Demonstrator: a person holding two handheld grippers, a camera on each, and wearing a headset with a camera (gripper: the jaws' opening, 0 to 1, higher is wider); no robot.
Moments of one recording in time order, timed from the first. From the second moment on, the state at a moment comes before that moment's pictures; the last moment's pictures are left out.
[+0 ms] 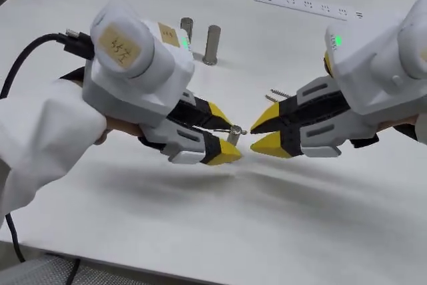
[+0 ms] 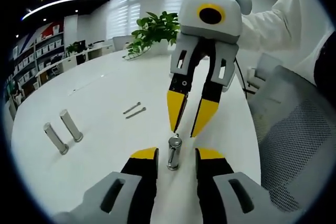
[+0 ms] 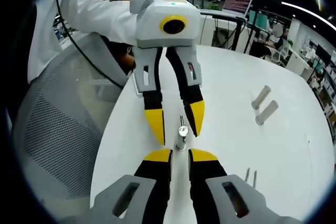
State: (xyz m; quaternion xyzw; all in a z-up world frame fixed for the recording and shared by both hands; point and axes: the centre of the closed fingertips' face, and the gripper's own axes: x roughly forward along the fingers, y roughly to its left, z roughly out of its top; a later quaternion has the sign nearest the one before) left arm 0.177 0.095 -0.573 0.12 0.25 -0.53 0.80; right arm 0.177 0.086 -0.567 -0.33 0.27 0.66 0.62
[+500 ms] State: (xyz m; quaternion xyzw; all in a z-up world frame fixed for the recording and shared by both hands) left arm 0.183 0.115 -0.572 0.09 0.23 -0.49 0.84; right arm 0.175 0.098 -0.569 -0.29 0.27 0.66 0.64
